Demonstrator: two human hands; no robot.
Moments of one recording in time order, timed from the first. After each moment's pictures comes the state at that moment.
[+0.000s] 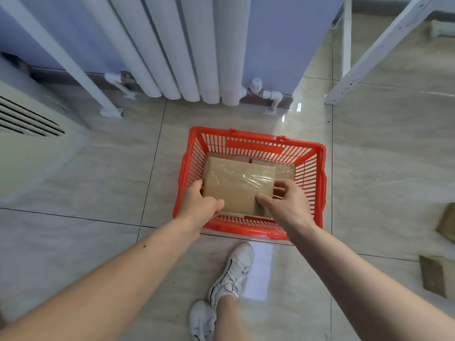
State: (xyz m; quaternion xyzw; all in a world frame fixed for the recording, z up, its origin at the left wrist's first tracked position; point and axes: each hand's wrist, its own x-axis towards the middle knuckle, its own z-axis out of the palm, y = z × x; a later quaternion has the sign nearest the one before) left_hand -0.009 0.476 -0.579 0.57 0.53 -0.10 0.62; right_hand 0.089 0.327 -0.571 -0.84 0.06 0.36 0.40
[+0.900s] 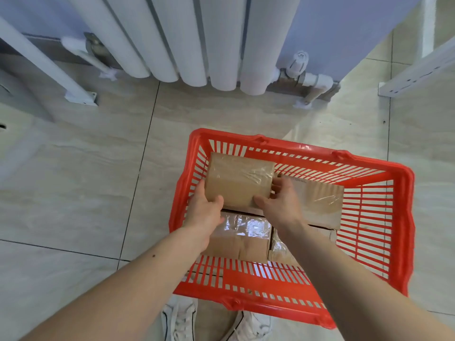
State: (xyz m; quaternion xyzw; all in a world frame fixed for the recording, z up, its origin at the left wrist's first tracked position) left_hand 0.056 0.558 -0.796 0.51 0.58 -0.09 0.63; right_hand 0.155 0.443 -0.785 -0.81 0.10 0.40 0.41
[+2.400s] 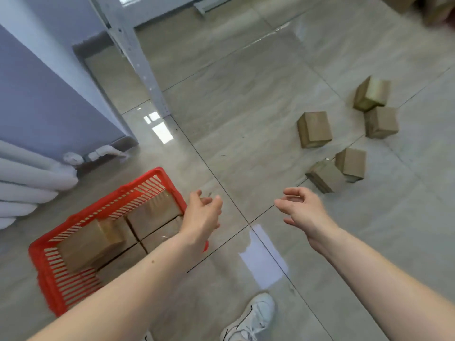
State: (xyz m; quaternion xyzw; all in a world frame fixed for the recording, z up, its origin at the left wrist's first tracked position) left_hand 0.169 0.164 -0.543 0.71 0.31 -0.28 0.56; right_hand 0.147 -0.033 -0.529 -0.70 0.41 0.20 0.55
